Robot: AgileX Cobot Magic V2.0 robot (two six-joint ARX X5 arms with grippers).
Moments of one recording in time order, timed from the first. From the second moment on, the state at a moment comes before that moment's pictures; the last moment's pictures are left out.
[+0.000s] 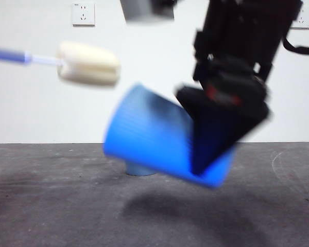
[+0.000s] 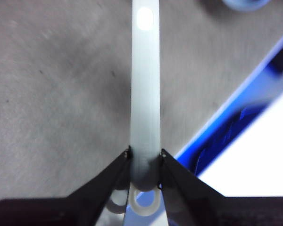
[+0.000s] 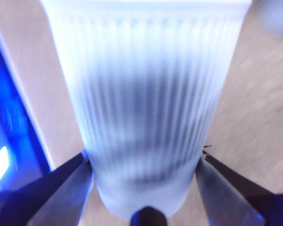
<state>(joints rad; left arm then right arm) -0.69 0.56 0.89 -1.27 -0.16 0.06 1.07 1.38 0.90 -0.64 0.27 -0.31</state>
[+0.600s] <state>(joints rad) -0.69 0.60 0.89 -0.91 -0.29 -0.34 1.07 1.06 0.90 -0.41 0.29 -0.07</state>
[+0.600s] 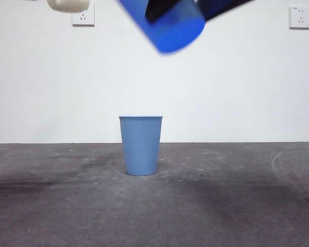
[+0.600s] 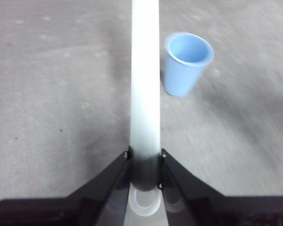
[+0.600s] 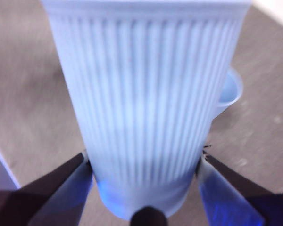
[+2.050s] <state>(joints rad) -0.39 1.48 0.67 -0.07 -0.07 -0.45 1.07 0.65 0.90 -0.60 0.50 -0.04</state>
